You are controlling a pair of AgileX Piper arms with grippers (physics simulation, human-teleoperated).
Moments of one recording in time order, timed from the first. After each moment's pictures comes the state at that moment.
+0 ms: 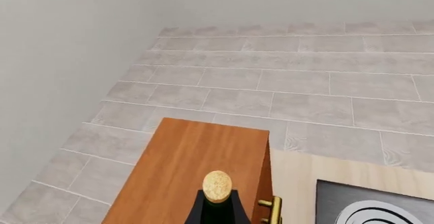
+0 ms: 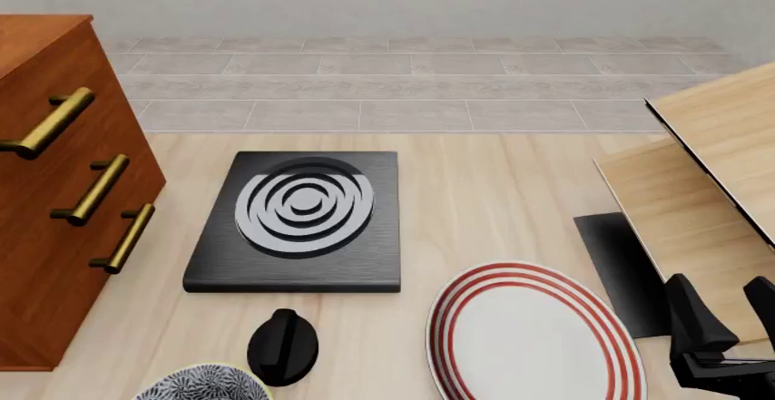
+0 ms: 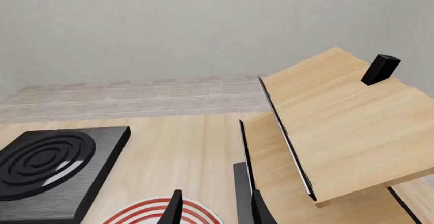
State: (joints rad) left arm 0.37 1.33 -1.96 0.97 0.21; right arm 0.00 0.14 0.00 -0.10 0.06
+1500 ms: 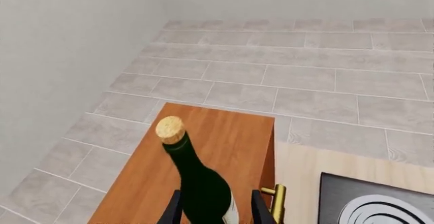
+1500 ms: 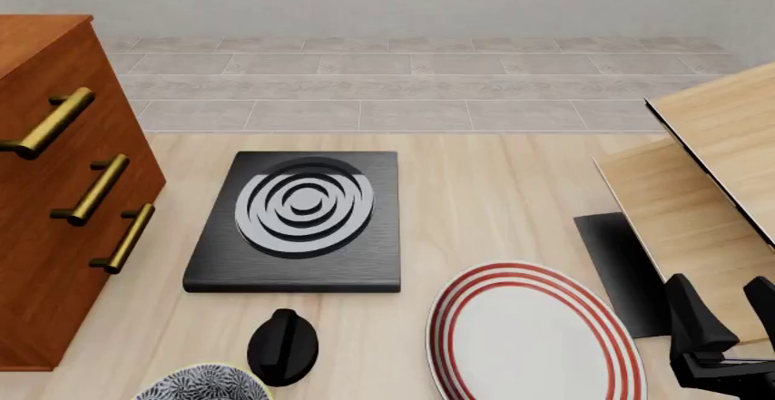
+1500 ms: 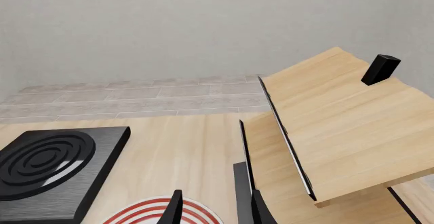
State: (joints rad) left arm 0.39 1.22 -1.71 0.84 0.19; right arm 0.00 0.14 0.00 -0.10 0.06
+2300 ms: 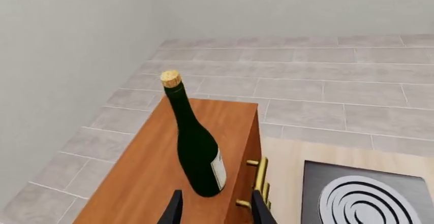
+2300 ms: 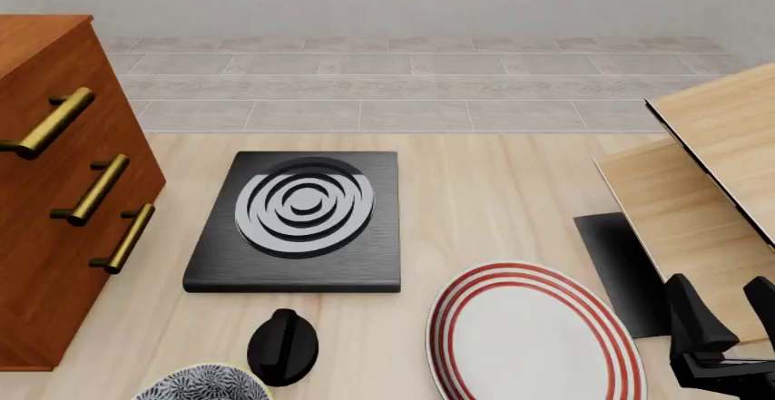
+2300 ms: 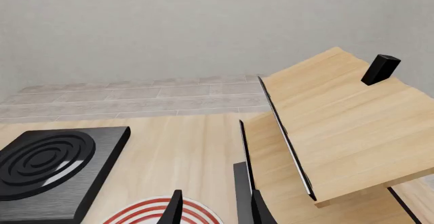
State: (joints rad) left arm 0.35 0.91 -1.51 0.87 0.18; right arm 0.00 0.14 0.00 -0.10 0.06
